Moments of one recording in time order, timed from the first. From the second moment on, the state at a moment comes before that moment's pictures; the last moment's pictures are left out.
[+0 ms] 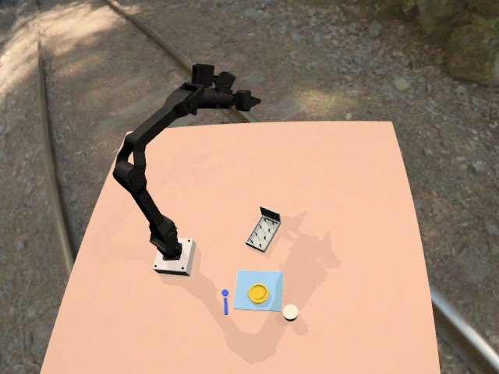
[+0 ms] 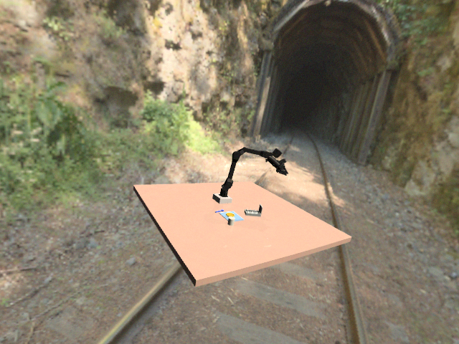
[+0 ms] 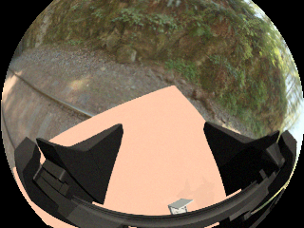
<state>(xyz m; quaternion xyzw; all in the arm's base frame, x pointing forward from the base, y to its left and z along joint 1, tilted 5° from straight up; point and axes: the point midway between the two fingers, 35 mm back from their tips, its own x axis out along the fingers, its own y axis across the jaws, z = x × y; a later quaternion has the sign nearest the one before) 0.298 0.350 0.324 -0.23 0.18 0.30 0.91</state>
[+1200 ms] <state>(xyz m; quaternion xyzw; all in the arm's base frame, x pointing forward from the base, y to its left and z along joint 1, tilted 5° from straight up) 0.384 -0.034 0.107 -0.13 0.60 0.04 0.79</state>
